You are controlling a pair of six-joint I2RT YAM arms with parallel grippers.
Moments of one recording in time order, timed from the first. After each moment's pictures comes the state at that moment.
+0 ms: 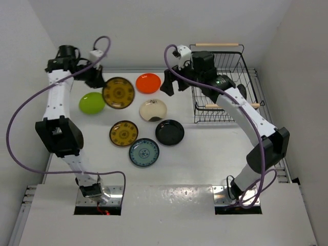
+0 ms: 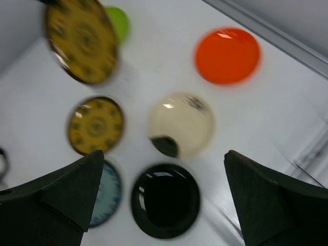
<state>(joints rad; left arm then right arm) 0.26 1.85 1.94 -1.10 0.65 0.66 0.49 1.65 1.63 -0.47 -0.26 -0.01</state>
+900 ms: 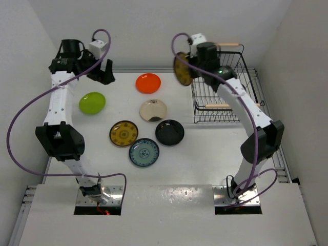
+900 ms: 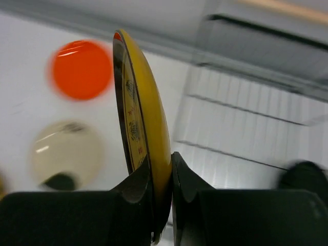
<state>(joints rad) 0.09 1.75 1.94 -0.91 0.56 0.41 0.45 1.77 1.77 -0.49 0.10 0.04</state>
